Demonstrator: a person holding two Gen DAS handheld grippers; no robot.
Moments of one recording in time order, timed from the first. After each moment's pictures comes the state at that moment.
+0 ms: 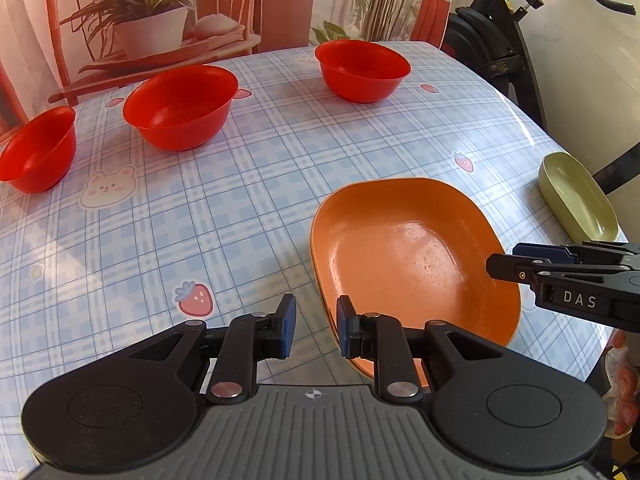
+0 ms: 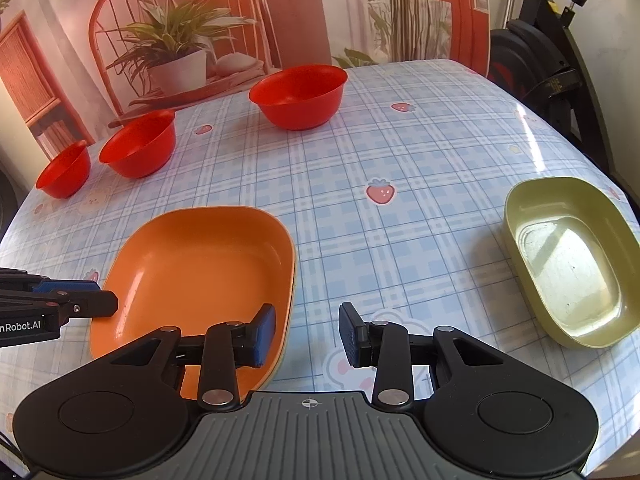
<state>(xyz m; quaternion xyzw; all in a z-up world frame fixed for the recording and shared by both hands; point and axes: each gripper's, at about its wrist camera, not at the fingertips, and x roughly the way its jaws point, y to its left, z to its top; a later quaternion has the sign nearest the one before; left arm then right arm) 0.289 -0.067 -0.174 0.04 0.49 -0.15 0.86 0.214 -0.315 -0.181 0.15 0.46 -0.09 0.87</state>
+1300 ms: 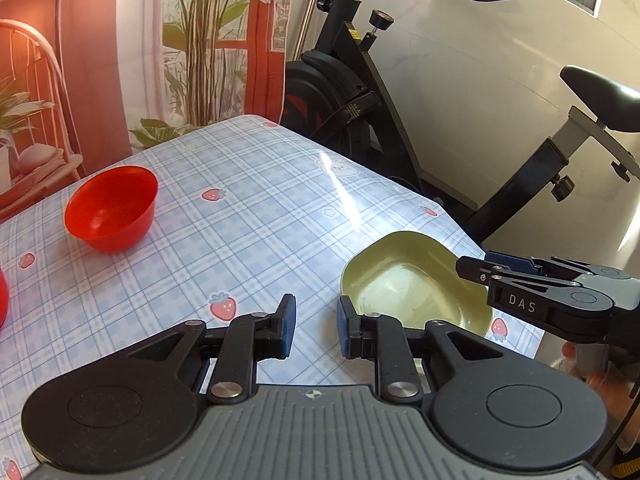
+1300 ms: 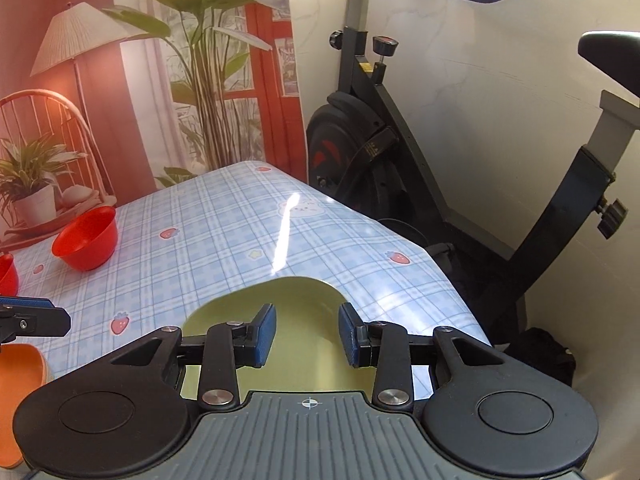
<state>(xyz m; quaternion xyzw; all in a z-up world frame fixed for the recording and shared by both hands) 0.316 -0.282 -0.140 0.06 0.40 -0.30 0.87 0.130 -0.501 -0.162 0.16 0.33 -0.28 0.89</state>
